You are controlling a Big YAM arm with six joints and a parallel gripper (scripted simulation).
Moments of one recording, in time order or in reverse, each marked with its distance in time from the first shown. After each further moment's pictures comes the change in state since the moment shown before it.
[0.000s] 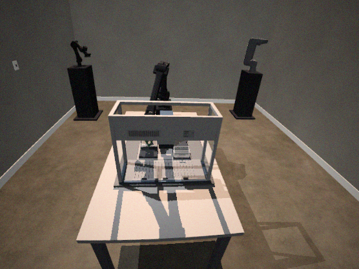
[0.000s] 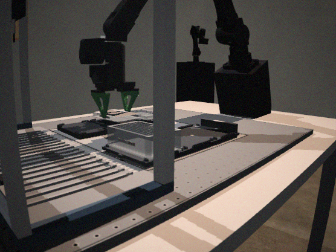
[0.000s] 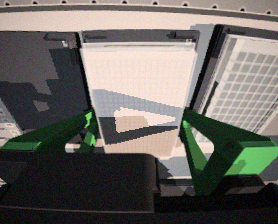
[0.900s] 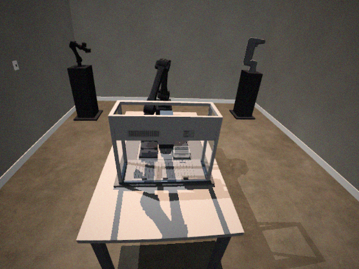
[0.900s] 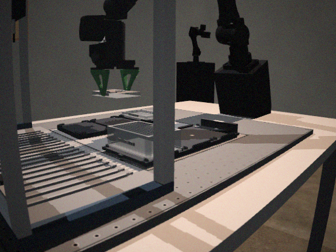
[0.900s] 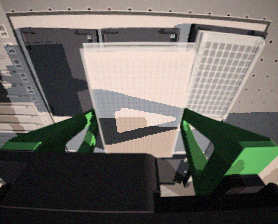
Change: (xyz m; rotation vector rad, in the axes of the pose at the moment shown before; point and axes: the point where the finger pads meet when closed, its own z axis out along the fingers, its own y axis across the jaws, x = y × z) arm 0.000 0.000 -0.063 -0.003 -0.001 0.001
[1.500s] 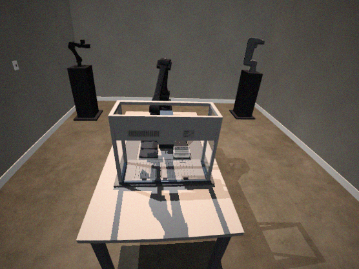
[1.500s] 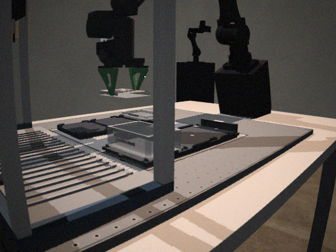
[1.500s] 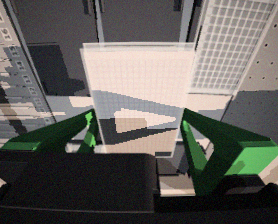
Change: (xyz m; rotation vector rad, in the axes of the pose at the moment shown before) arm 0.043 0.002 -0.004 0.004 0.000 0.011
